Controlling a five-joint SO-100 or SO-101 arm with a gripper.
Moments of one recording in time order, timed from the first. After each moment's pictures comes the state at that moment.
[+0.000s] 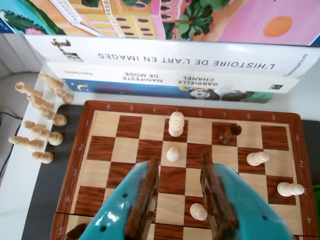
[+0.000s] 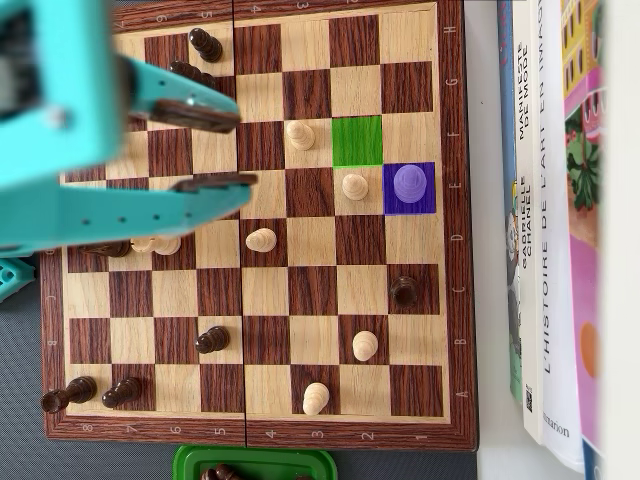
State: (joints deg) arm -6.6 125.2 109.6 49.1 93.5
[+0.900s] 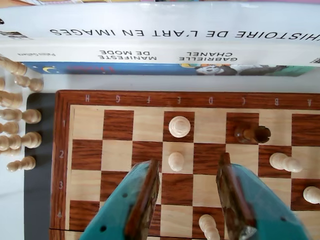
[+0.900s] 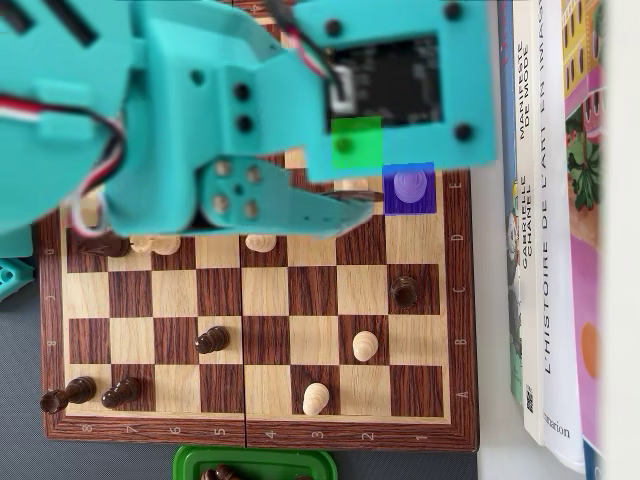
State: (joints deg) arm -6.4 88.1 77.4 60.6 97.0
